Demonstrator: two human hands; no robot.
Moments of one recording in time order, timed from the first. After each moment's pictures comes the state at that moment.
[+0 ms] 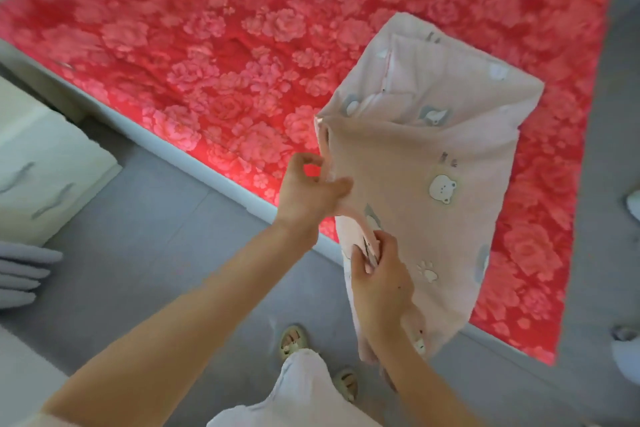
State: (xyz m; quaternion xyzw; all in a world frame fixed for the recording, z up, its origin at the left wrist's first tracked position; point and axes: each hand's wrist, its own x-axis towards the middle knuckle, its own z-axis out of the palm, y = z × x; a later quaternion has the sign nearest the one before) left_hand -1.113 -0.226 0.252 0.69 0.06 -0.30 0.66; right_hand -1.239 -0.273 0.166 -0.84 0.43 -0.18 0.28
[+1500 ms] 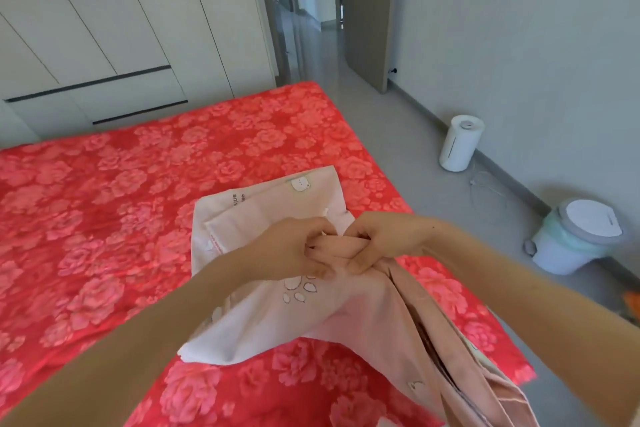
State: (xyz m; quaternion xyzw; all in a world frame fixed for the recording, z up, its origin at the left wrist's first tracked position) left_hand -1.027 -0.575 0.382 0.58 -0.76 -0.28 0.12; right_hand -1.219 -0.642 0.387 -0.79 0.30 0.04 0.53
